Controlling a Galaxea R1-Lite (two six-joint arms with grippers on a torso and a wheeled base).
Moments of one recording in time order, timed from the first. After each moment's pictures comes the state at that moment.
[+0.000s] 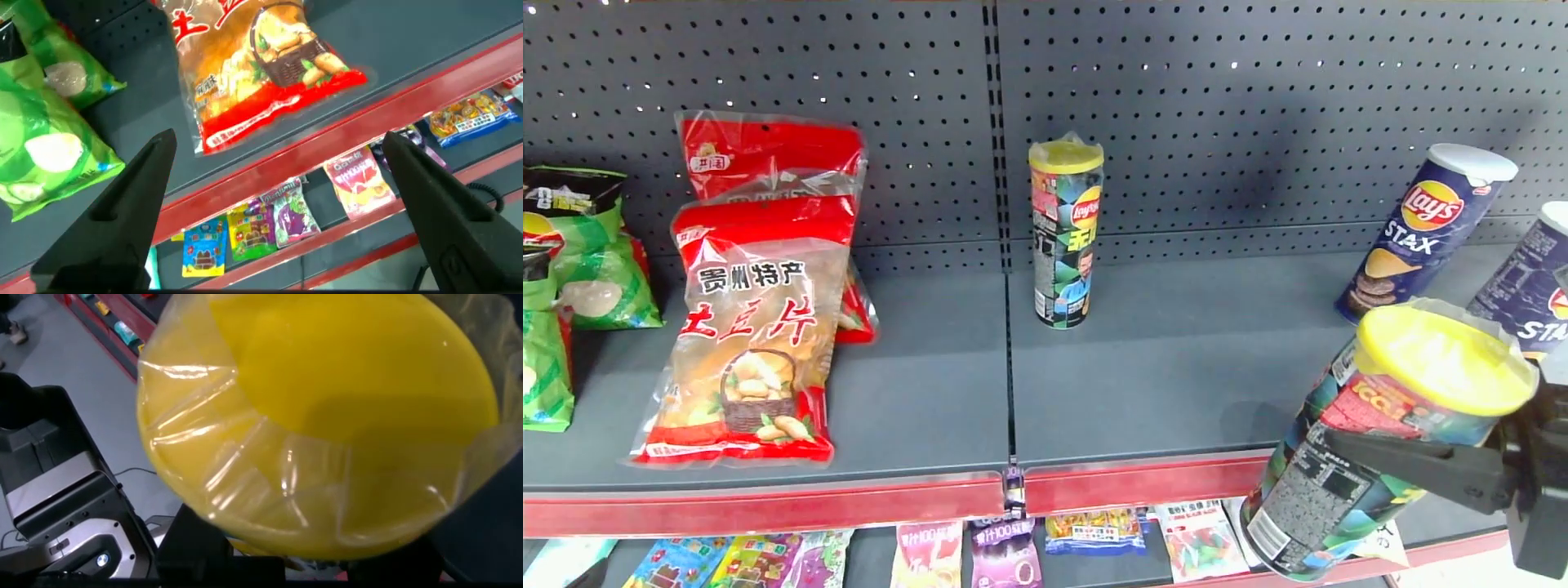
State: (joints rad) left arm -0.14 0.51 -0.47 0.19 0.00 0.37; right arm 0.48 1.08 -0.63 -0.11 0.39 -0.14
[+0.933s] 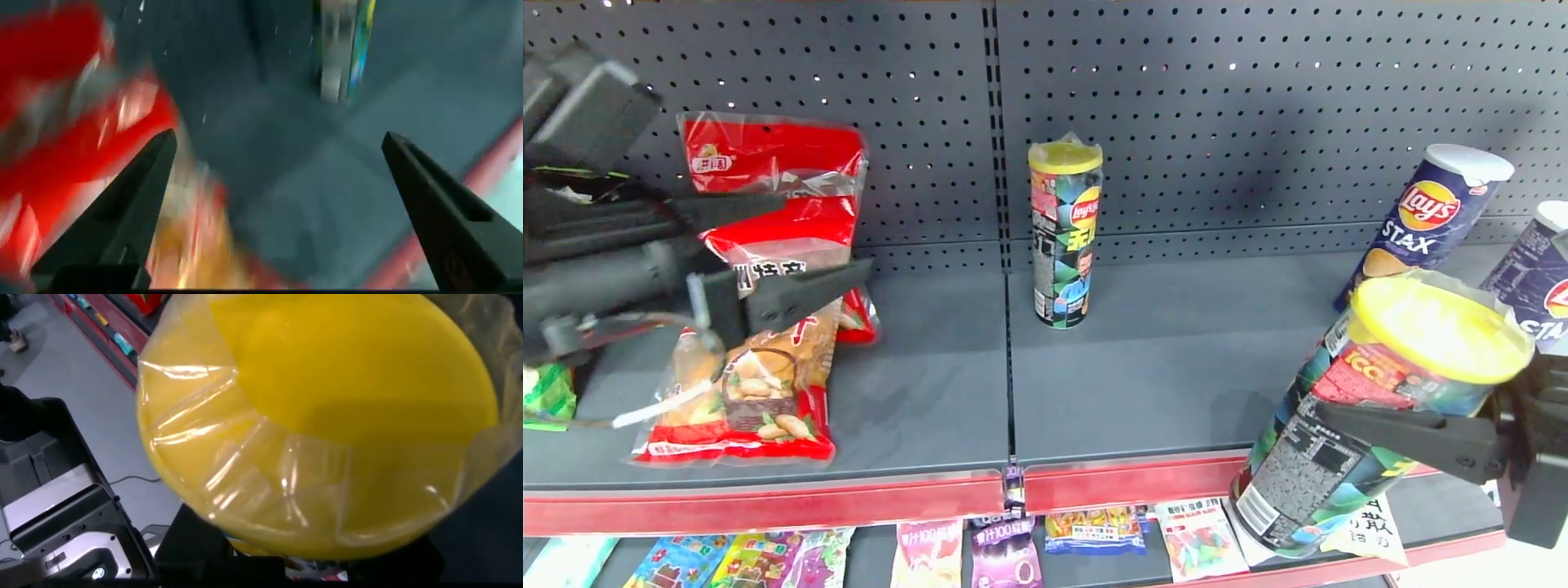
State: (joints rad) left arm -0.35 1.29 -0.92 -0.23 -0.23 0.27; right arm 0.48 1.11 -0.68 -0.12 0.39 -0.14
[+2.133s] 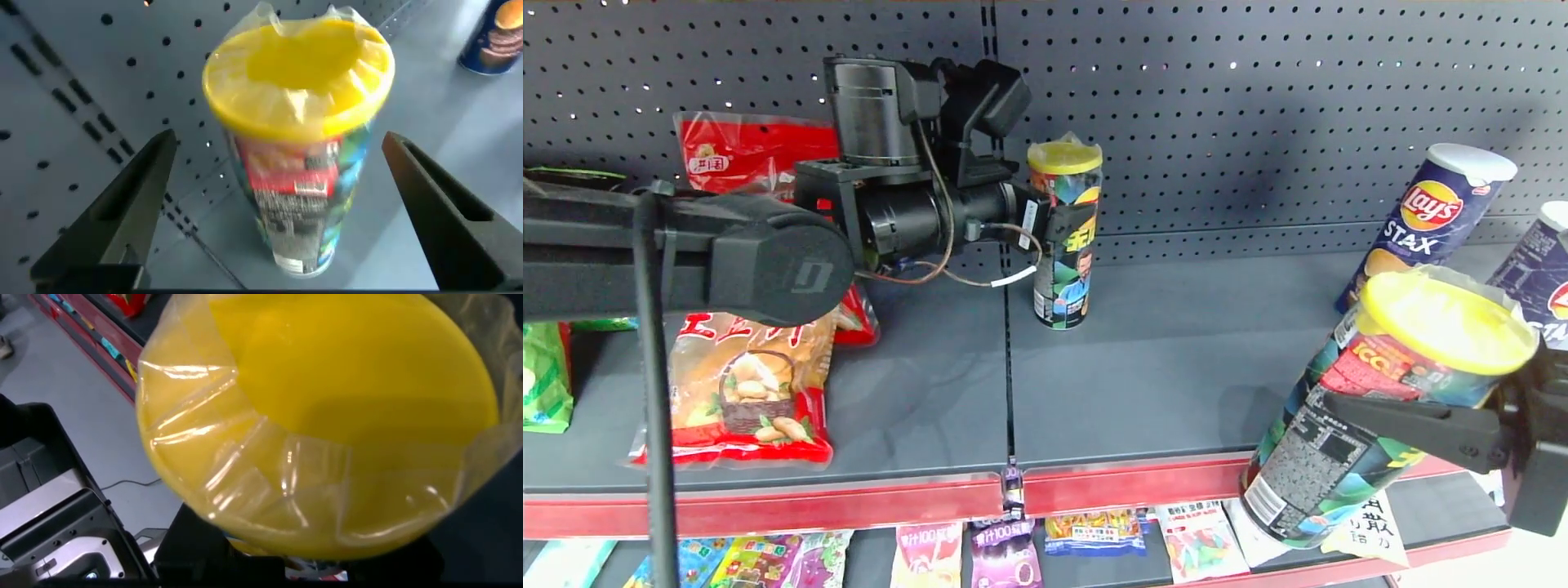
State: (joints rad) left arm -0.58 1.92 -1.44 -0.40 -0.11 0.21; right arm 0.45 1.10 -0.68 -0.12 0.39 -0.14
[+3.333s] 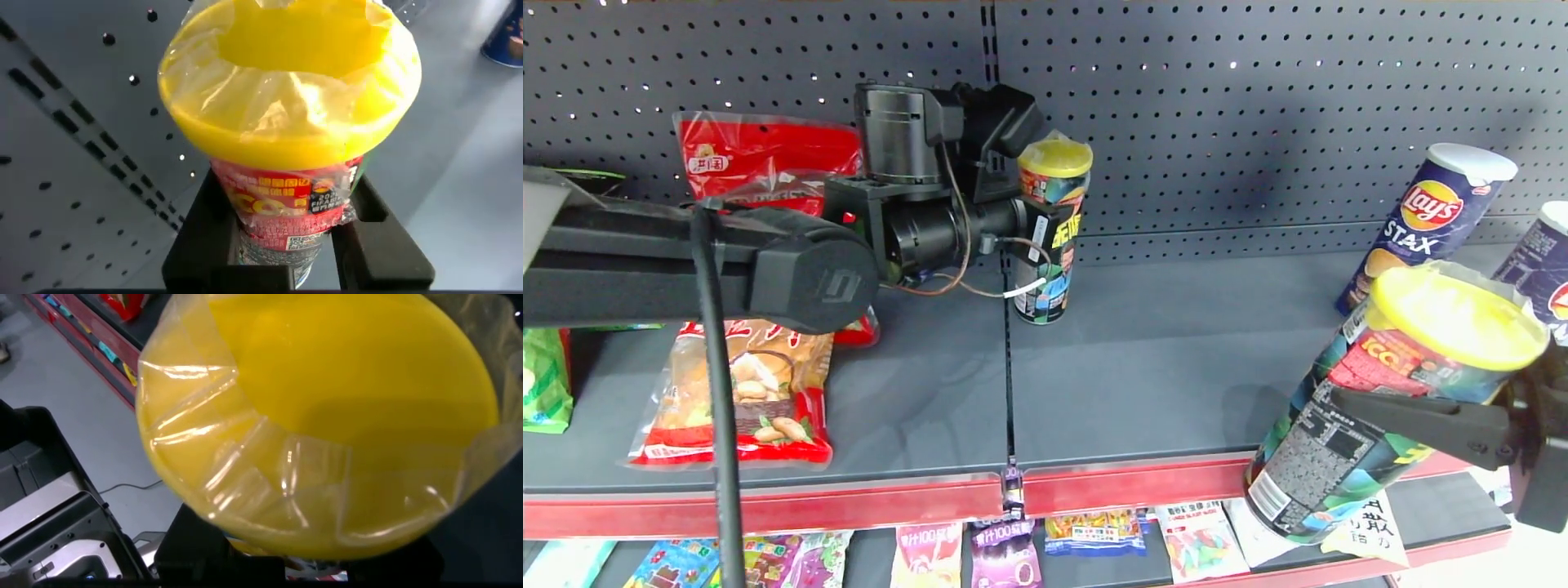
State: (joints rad) left arm -0.59 1.95 -1.43 -0.40 -0.08 0.21; right arm 0.43 1.10 -0.68 -0.12 0.40 -0.14
